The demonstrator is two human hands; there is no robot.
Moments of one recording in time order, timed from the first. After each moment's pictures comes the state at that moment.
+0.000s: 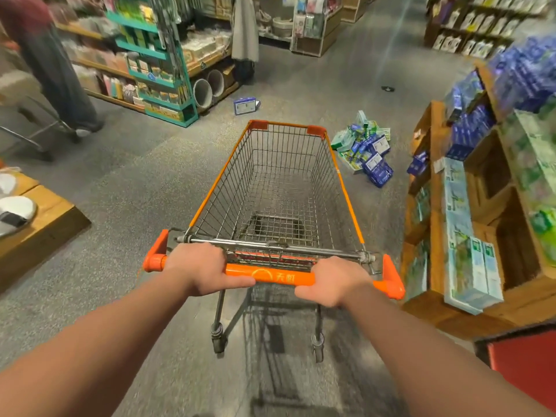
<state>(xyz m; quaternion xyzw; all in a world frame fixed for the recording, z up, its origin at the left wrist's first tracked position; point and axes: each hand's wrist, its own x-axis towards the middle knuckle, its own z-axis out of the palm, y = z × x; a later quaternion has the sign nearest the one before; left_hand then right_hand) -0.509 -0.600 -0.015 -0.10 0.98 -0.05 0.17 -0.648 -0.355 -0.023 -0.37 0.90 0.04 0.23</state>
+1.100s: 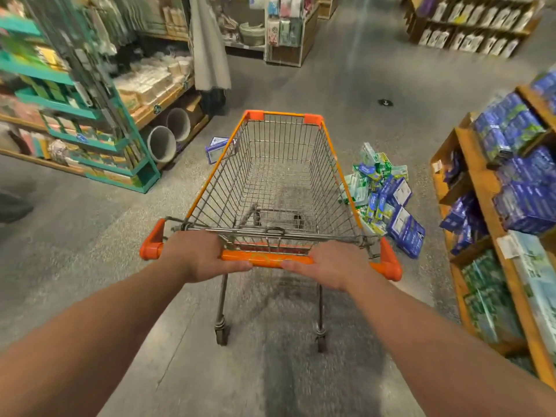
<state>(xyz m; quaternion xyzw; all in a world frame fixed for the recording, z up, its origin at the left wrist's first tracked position) -1.189 -1.099 -0.021 -0.07 0.98 -0.05 0.16 -1.295 -0.836 -0.020 -0.37 0.91 0.01 0.18</state>
